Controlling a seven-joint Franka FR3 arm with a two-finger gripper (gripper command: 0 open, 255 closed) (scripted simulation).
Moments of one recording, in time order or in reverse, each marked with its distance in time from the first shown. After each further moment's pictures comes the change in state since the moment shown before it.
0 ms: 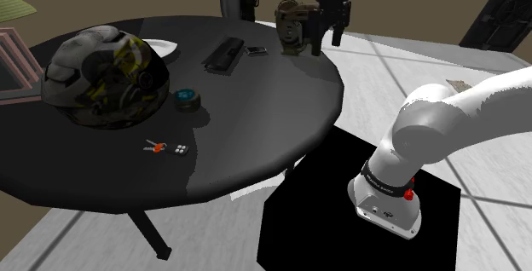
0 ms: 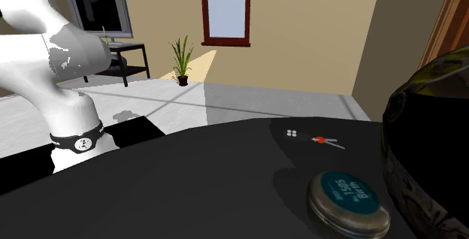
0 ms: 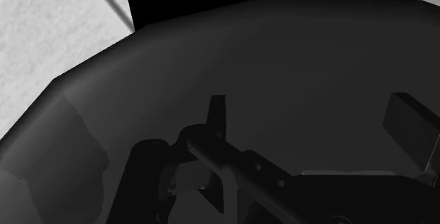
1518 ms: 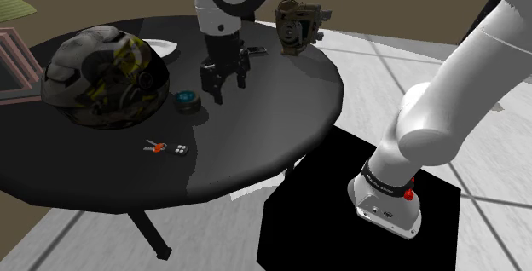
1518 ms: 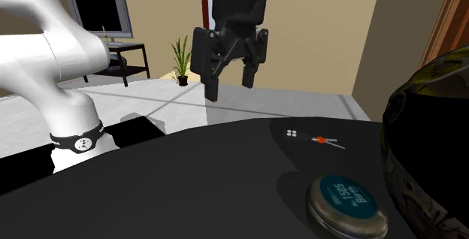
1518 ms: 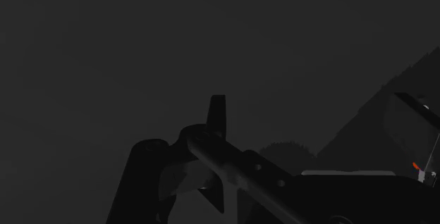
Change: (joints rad) arm 0.131 0.603 0.262 0.204 0.067 0.439 0.160
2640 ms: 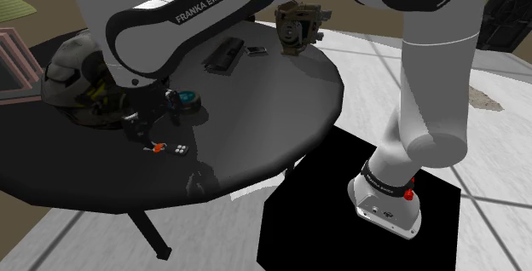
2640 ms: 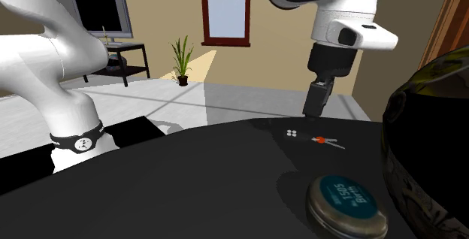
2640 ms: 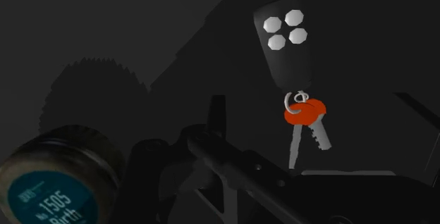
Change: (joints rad) arm 0.152 0.551 0.092 0.438 -0.193 0.106 0.159
